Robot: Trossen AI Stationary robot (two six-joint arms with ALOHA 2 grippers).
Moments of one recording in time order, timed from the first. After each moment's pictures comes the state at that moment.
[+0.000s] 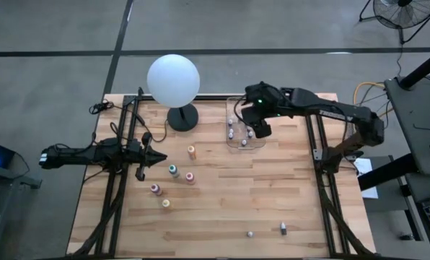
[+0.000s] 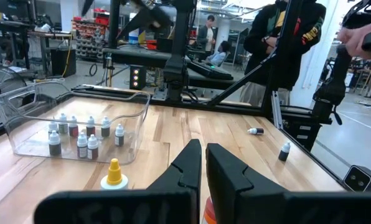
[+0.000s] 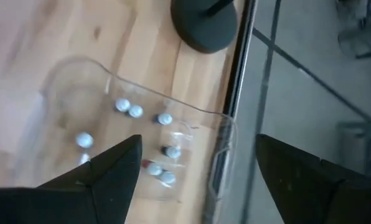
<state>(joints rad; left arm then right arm) -0.02 0.05 0.01 0.02 0.02 -0.13 -0.28 1.49 1.48 -0.88 0.16 -0.69</state>
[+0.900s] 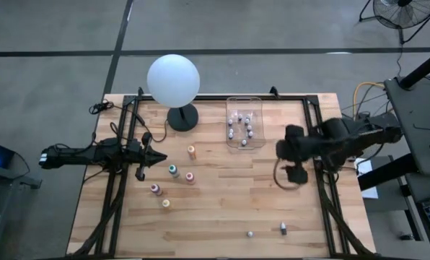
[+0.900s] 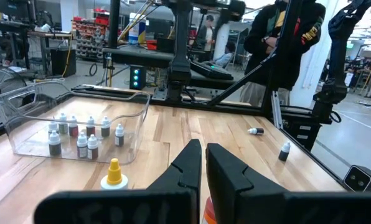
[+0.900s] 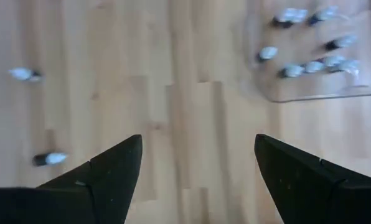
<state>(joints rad) -0.02 0.05 0.01 0.02 0.02 -0.13 0.28 1.28 1.48 -1.43 0.15 0.35</state>
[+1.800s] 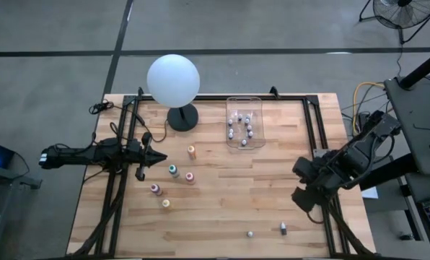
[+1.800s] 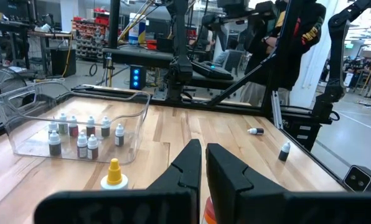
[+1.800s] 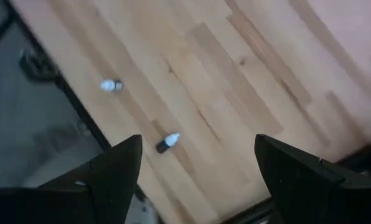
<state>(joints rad) -0.02 0.05 0.01 0.02 0.02 -0.13 0.72 1.28 1.44 -1.42 0.16 1.42</state>
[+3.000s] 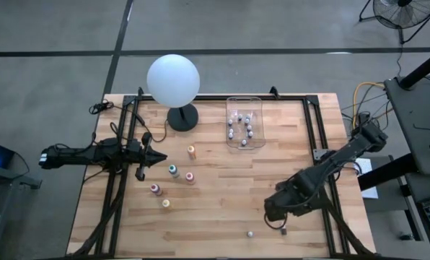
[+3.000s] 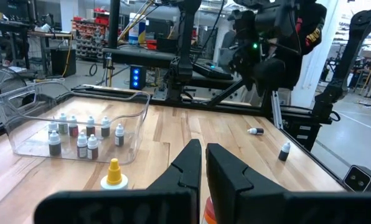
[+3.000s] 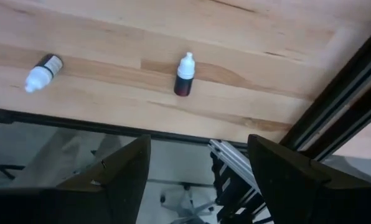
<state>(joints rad) -0.02 0.05 0.01 0.02 0.02 -0.13 0.59 1.54 1.22 -1.09 -0.40 1.99</state>
